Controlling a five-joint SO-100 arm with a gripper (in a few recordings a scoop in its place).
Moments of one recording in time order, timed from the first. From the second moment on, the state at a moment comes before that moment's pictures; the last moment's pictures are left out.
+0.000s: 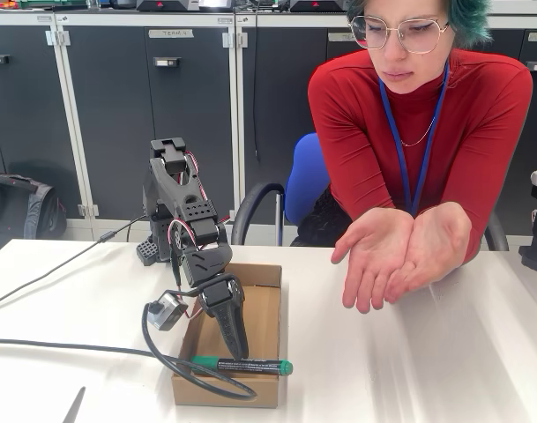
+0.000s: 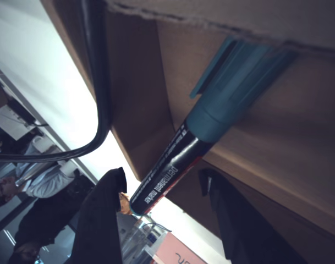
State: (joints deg) arm -29.1 71.5 97.3 19.0 25.8
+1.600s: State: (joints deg) arm -28.3 68.6 92.1 22.9 24.8
